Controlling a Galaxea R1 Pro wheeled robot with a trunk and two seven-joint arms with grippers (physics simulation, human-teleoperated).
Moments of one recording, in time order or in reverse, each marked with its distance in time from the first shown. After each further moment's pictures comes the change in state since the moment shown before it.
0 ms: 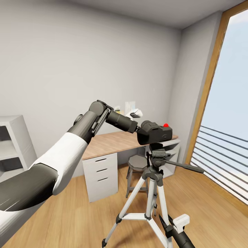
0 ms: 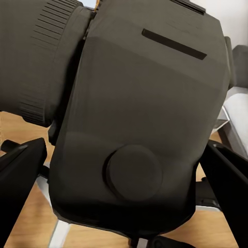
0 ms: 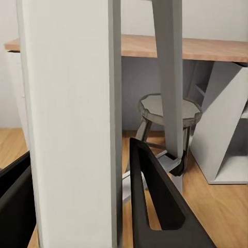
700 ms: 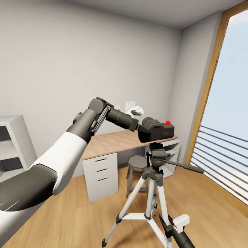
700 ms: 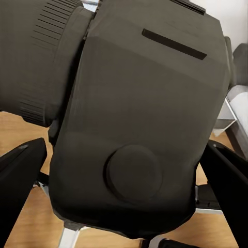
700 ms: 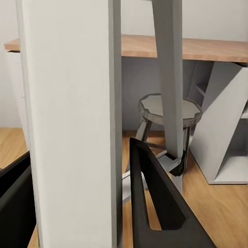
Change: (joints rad) left arm 0.000 0.000 -0.004 -0.059 0.000 0.000 0.009; right arm 0.000 0.000 -0.002 0.000 0.002 -0.001 0.000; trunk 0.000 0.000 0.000
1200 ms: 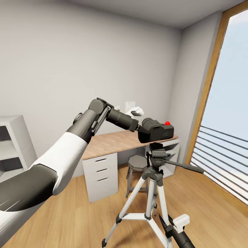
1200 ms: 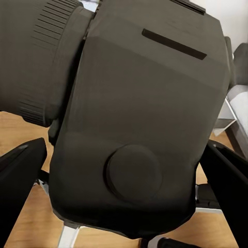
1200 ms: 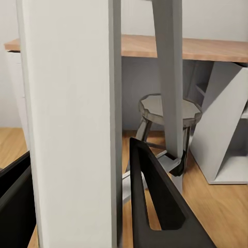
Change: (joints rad) left arm 0.001 0.000 -0.002 0.009 0.000 0.000 0.003; right arm 0.000 0.000 -0.001 0.000 0.001 0.000 0.000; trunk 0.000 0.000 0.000
